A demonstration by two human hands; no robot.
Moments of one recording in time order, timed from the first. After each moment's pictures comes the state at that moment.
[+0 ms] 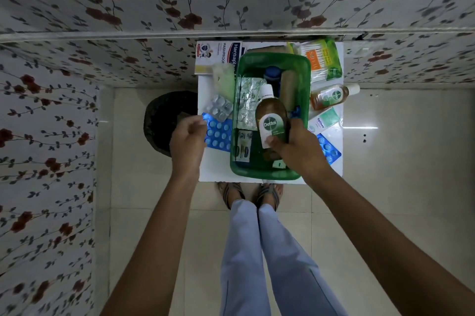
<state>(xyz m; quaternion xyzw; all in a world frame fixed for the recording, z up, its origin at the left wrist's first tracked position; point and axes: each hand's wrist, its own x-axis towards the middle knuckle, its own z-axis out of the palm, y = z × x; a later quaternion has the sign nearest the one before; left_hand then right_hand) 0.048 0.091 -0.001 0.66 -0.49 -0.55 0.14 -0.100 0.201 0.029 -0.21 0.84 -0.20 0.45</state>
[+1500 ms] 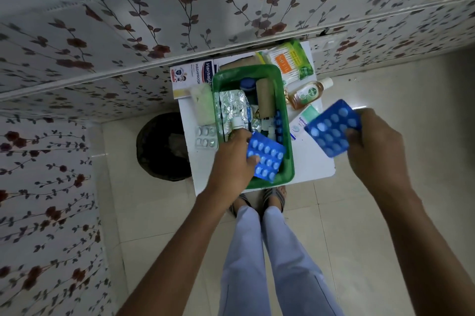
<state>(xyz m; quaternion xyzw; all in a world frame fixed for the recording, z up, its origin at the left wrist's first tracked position) -0.008 0.127 0.027 0.36 -0.82 -0.44 -0.10 -0.151 0.278 0.077 -0.18 0.95 -0.17 0.19</state>
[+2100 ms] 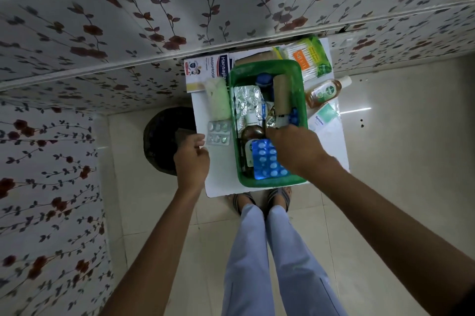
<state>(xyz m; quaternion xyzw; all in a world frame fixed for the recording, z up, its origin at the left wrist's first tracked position) 0.061 0.072 -0.036 0.59 -0.67 -0.44 0.03 -0.103 0.184 0.024 -0.46 0.82 0.08 0.33</state>
